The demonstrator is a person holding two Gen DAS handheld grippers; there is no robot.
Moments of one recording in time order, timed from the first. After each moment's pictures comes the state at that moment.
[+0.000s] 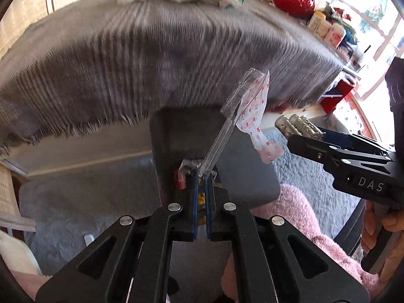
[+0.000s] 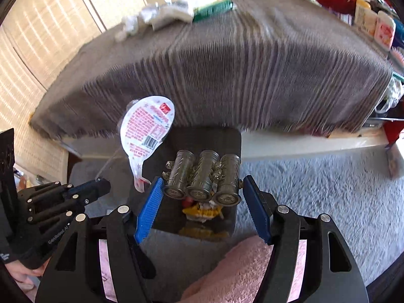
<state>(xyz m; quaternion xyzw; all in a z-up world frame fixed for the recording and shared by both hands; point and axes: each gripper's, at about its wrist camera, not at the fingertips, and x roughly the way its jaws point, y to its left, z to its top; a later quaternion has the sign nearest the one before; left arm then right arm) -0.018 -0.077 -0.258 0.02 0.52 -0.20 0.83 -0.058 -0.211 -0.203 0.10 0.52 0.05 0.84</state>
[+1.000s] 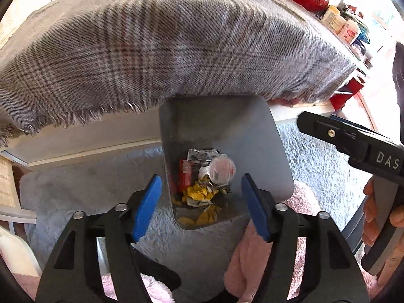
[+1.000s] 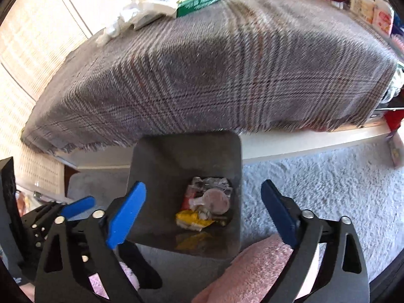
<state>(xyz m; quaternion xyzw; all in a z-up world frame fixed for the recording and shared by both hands) -0.001 -0.068 -0.267 0.02 0.55 -0.18 0.82 -0.036 -0.218 -0.203 0.12 0.52 0.02 0.85</state>
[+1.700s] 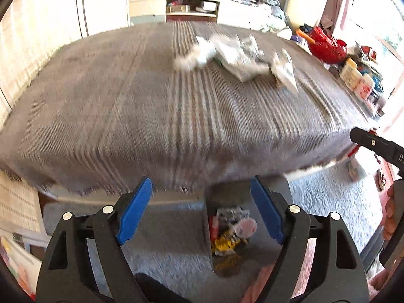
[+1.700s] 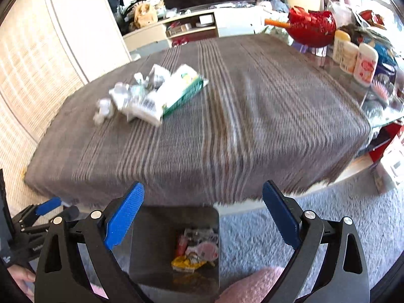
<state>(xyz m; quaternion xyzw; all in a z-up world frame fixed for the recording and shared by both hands) 0.067 -0.030 -0.173 0.01 0.45 -0.12 0.88 0.016 -0.259 -0.115 0.13 0.43 -0.01 0.90</state>
